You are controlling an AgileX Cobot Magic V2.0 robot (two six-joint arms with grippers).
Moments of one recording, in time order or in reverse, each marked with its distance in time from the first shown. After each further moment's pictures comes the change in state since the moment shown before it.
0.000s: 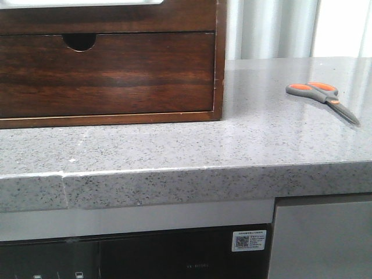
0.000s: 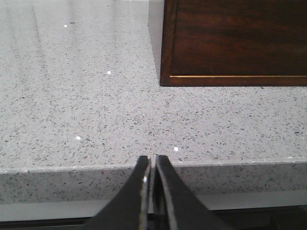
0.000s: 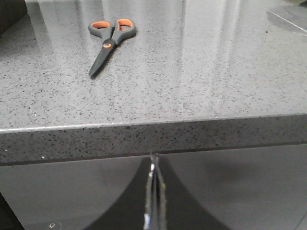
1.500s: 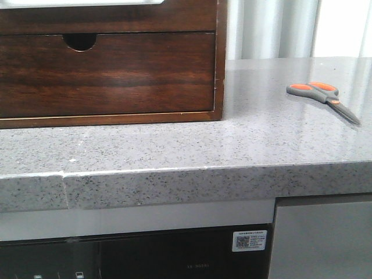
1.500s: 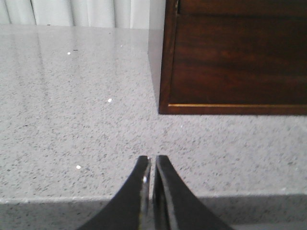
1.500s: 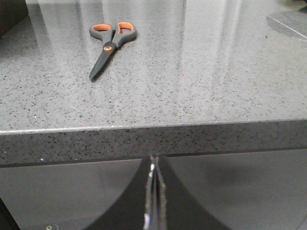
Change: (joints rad) left arm 0.000 0.000 0.000 -0.029 -0.098 0.000; right arm 0.000 0.000 0.000 -0.016 -0.013 0.000
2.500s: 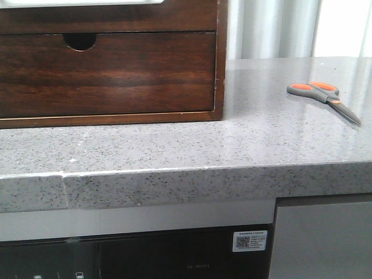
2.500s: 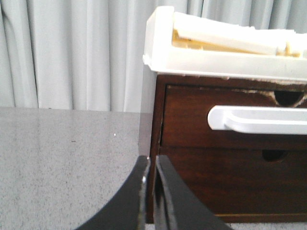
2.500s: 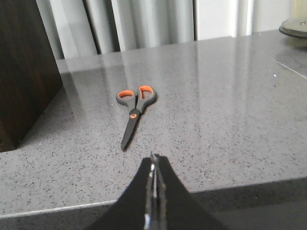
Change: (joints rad) left arm 0.000 0.067 -0.290 -0.027 0.002 0.018; right arm 0.000 0.051 -0.210 0.132 0.048 0.000
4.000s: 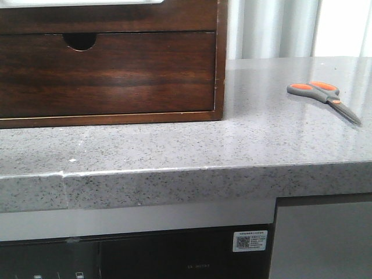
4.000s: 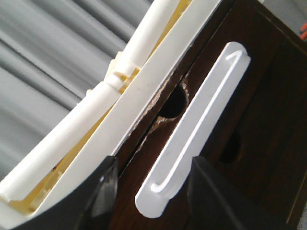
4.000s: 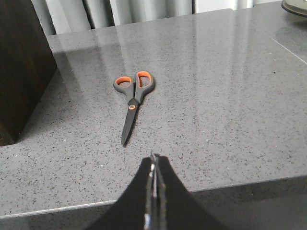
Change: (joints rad) left arm 0.000 0.668 -0.067 1.016 -0.859 0.046; right arm 0.000 0.187 -0.156 0.002 0.082 0.000
